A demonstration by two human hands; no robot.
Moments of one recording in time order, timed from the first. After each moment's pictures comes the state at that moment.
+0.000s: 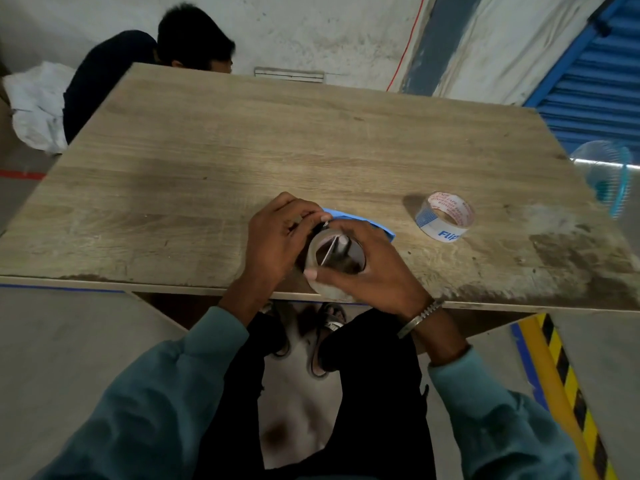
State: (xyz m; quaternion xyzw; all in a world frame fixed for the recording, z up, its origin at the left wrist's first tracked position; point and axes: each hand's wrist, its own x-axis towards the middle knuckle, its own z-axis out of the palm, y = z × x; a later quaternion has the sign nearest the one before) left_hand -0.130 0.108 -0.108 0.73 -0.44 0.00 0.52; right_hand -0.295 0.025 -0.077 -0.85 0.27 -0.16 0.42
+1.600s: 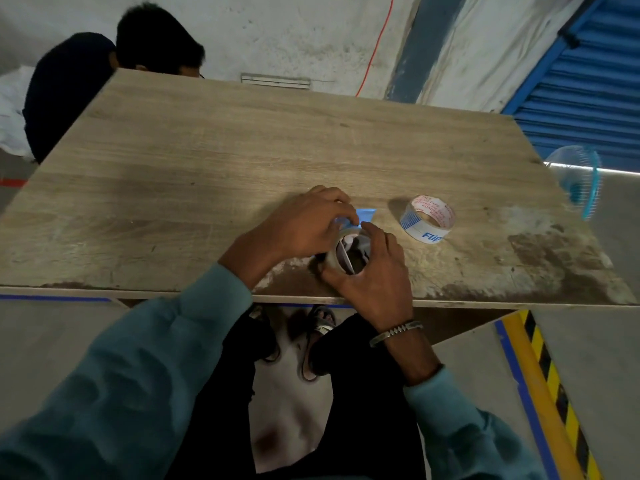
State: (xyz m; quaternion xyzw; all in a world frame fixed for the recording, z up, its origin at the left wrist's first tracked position) left_hand -0.129 0.064 -0.060 0.69 -0.69 -0.12 0.19; right_hand -0.303 0.038 -0.097 -0.81 0.47 -0.23 0.26
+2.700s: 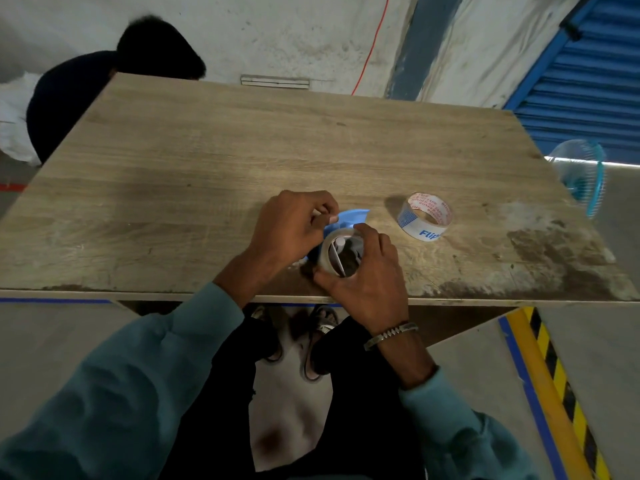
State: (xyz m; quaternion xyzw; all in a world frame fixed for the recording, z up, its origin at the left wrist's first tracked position) left_hand -0.142 0.078 -0.067 0.75 -0.55 -0.04 0.36; right_hand -0.306 0.041 -0.096 -0.82 0.45 -0.22 0.26
